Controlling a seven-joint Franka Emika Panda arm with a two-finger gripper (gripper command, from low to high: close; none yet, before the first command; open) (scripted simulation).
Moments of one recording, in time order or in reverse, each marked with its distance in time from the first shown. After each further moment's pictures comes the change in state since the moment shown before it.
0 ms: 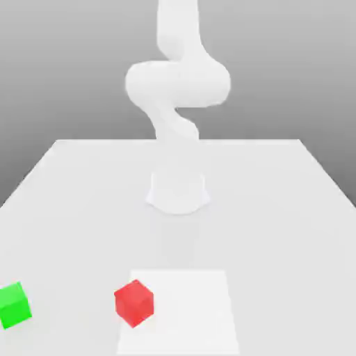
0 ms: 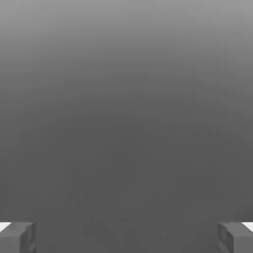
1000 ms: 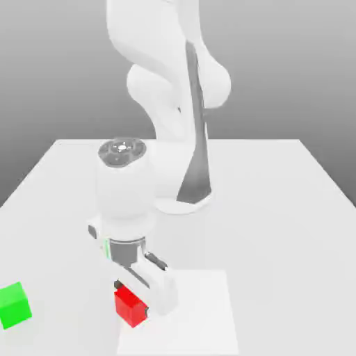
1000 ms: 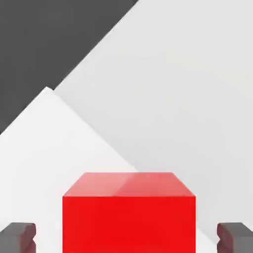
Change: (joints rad) arm -0.190 1.005 0.013 -0.289 -0.034 0.577 0.573
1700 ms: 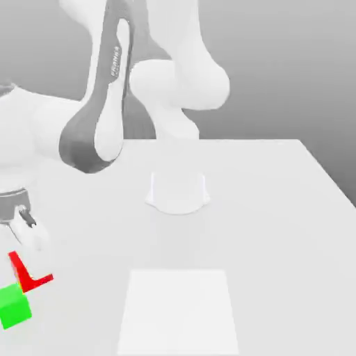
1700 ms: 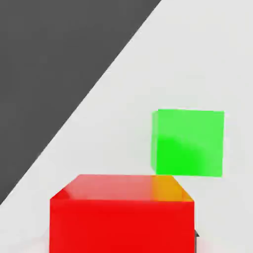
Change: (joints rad) arm -0.275 -0.064 -0.154 0.249 0.100 -0.315 -0.398
